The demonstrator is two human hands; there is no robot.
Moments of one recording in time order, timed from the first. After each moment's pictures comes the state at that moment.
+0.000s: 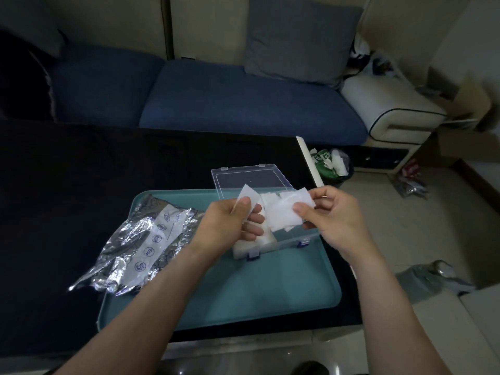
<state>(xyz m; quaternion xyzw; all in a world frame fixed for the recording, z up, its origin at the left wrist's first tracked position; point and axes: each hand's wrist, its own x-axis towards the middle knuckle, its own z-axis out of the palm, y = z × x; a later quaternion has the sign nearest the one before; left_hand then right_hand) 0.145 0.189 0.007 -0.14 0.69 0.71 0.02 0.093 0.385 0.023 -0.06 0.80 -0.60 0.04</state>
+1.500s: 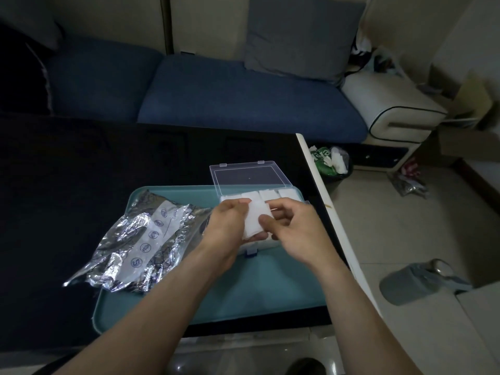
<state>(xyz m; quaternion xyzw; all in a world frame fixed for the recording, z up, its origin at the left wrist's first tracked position) 0.144 0.211 0.011 -0.28 0.51 0.81 0.01 0.113 0.342 0.004 -0.10 0.85 -0.51 0.10</state>
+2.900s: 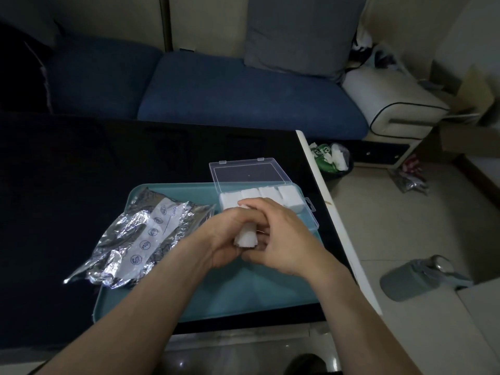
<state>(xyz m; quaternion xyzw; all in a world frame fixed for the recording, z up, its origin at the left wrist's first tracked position) 0.146 0.202 0.010 -0.12 0.51 0.82 0.22 0.124 0.335 0.006 -0.31 0.88 -0.36 0.10</state>
